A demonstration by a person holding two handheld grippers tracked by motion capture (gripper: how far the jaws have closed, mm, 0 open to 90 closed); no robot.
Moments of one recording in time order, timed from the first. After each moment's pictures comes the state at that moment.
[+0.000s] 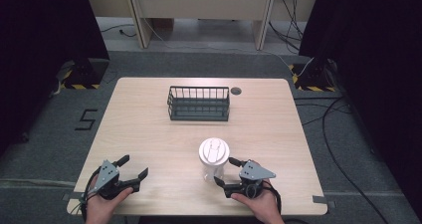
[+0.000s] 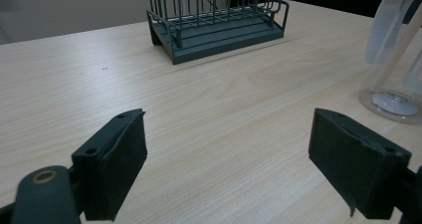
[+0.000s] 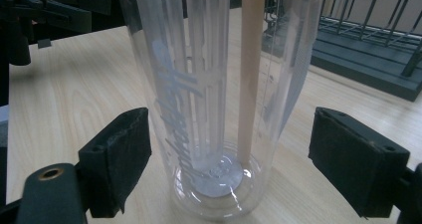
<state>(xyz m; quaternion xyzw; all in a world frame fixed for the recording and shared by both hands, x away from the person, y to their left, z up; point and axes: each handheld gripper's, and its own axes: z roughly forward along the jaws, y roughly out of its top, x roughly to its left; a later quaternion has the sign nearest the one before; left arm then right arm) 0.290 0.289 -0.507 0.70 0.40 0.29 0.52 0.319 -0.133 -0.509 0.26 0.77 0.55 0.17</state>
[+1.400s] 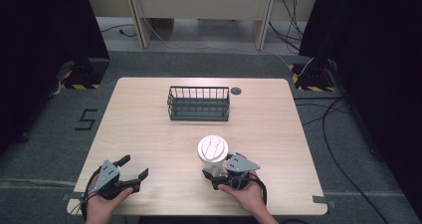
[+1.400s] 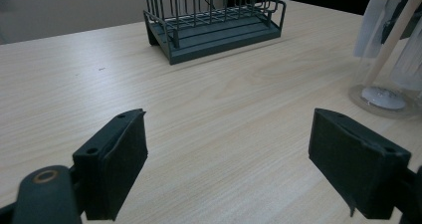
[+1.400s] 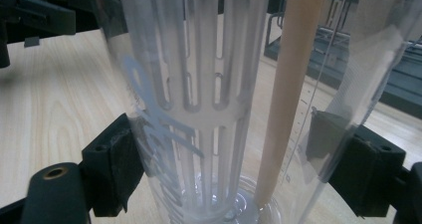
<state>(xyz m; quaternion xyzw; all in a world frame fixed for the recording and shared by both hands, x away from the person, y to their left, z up) 0.291 0.289 -0.507 0.70 0.40 0.29 0.52 0.343 -0.100 -0.513 0.24 0.78 0.55 0.18</state>
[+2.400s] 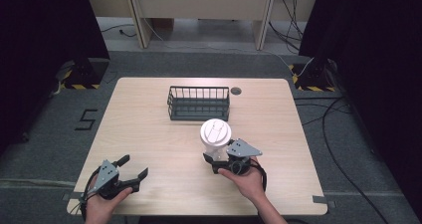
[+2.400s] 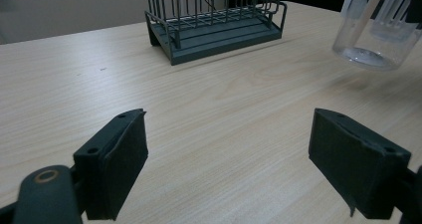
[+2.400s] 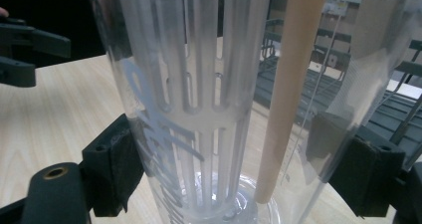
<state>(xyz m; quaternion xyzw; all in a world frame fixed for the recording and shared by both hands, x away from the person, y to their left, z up) 0.291 0.290 -0.507 0.70 0.40 0.29 0.52 0.372 -0.099 -0.482 0.25 0.76 0.57 0.21</state>
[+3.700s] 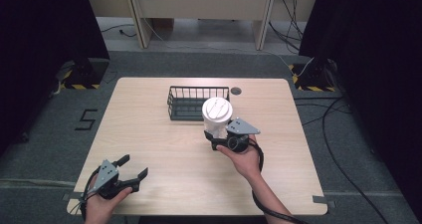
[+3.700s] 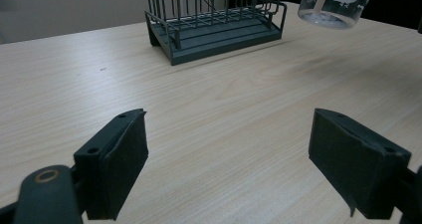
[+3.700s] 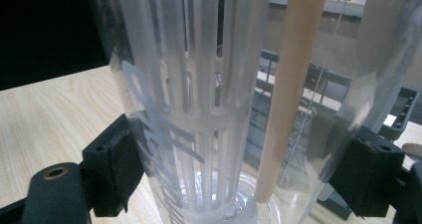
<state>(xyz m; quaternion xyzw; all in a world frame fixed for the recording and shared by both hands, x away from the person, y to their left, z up) 0.291 0.291 -0.507 0.70 0.40 0.28 0.52 0.422 -0.094 -0.455 0.28 0.74 0.56 0.24</state>
